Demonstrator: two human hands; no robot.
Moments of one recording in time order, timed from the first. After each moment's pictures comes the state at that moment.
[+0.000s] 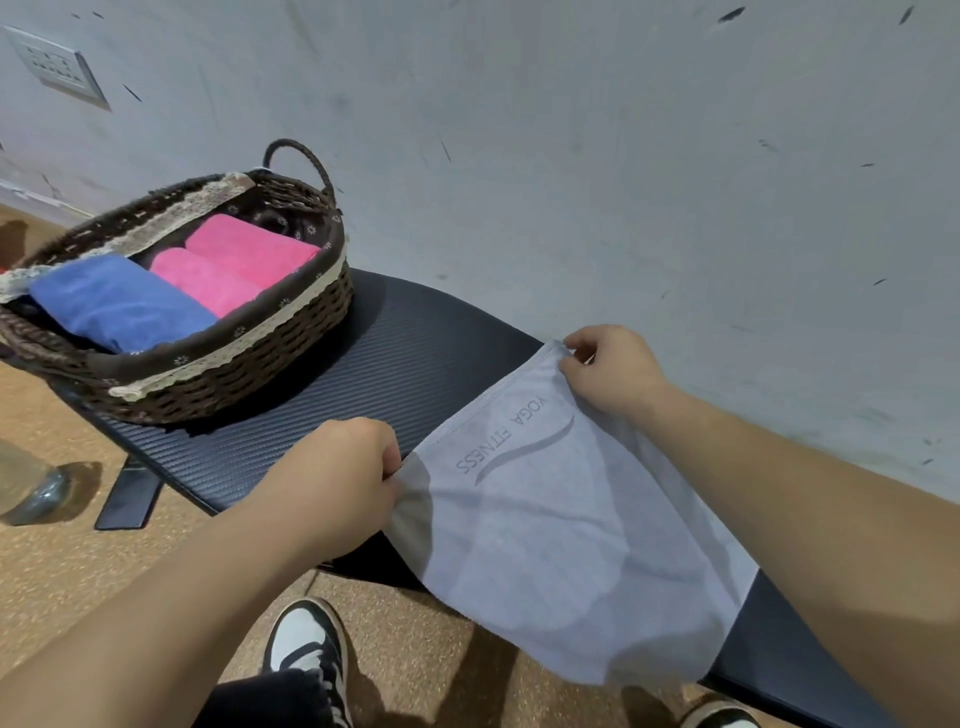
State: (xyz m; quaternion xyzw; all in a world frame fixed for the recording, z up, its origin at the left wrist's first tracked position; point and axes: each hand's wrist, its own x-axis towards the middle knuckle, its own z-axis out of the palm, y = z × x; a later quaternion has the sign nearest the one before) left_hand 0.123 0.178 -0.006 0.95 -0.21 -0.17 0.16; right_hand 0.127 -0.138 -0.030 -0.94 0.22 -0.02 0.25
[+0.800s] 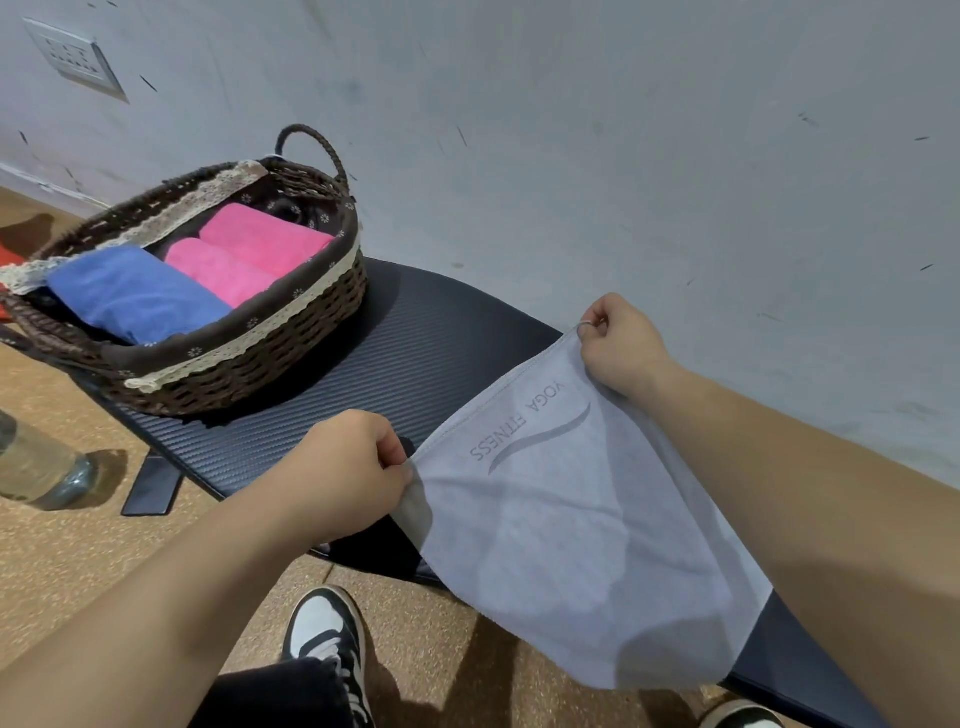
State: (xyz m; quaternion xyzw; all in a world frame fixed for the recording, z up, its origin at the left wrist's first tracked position) left_hand 0.130 0.181 -0.011 0.94 -0.13 -0.22 0.23; right_hand 0.157 -0.144 -0.052 -0.90 0.26 -0.06 0.34
